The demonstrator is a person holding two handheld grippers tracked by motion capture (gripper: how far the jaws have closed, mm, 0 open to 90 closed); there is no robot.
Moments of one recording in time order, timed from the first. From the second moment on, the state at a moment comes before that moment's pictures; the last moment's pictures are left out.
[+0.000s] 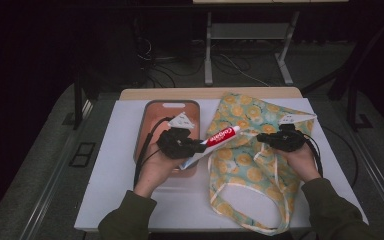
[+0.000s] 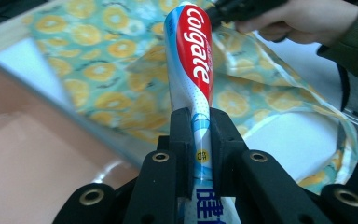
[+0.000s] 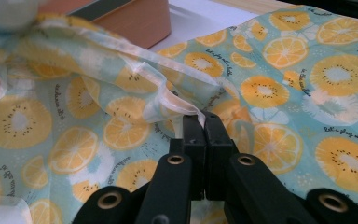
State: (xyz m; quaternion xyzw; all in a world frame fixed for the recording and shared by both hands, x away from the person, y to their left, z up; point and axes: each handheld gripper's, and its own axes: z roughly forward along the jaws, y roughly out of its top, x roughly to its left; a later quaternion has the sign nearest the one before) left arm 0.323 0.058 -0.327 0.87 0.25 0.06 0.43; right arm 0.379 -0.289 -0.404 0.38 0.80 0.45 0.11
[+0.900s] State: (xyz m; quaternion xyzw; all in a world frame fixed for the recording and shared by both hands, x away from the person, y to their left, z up) left arm 0.315 -0.042 -0.408 0.90 0.27 0.08 0.34; right arm 0.378 -0.291 -0.403 0.38 0.80 0.46 0.11
